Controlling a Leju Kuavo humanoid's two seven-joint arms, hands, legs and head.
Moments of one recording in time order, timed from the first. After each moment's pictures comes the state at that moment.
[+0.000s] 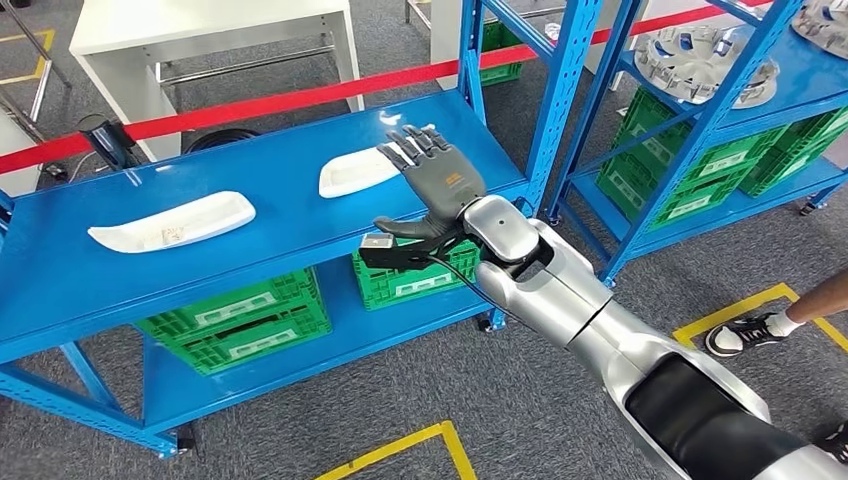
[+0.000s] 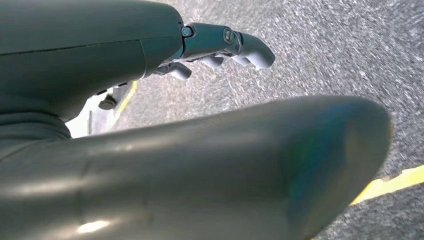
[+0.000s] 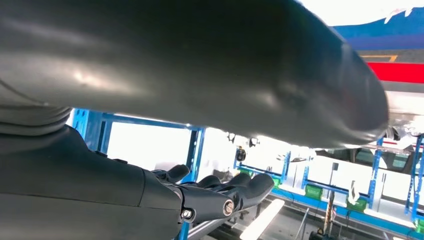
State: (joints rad) left arm -0.11 -0.12 0.81 -0.17 -1.14 -0.04 0.14; right arm -0.76 -0.18 0.86 -0.88 0.80 -0.08 -0.10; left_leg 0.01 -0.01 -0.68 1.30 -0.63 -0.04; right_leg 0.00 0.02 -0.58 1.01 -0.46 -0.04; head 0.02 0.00
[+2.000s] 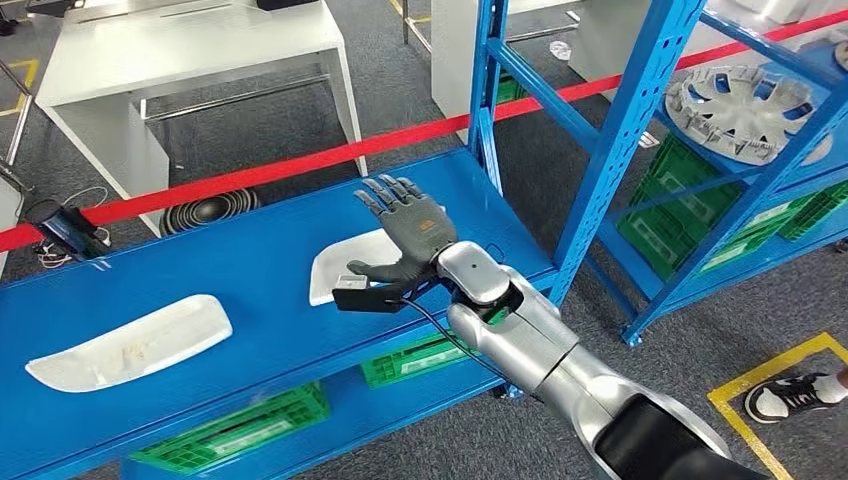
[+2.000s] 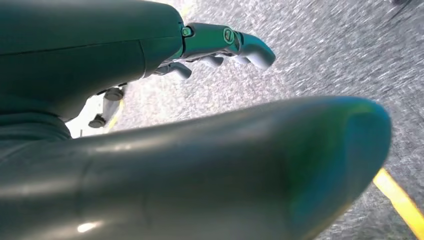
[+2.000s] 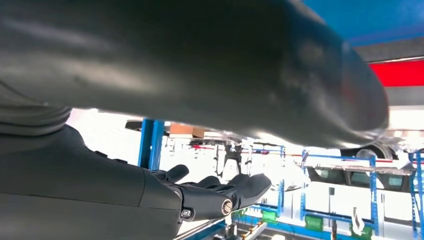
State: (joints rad) left arm -0.14 -0.12 0.81 -0.17 -1.18 -0.05 0.16; right arm -0.60 -0.05 0.78 -0.86 0.83 -0.09 -0.13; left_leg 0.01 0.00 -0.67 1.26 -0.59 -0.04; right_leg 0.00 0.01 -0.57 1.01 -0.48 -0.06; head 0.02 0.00
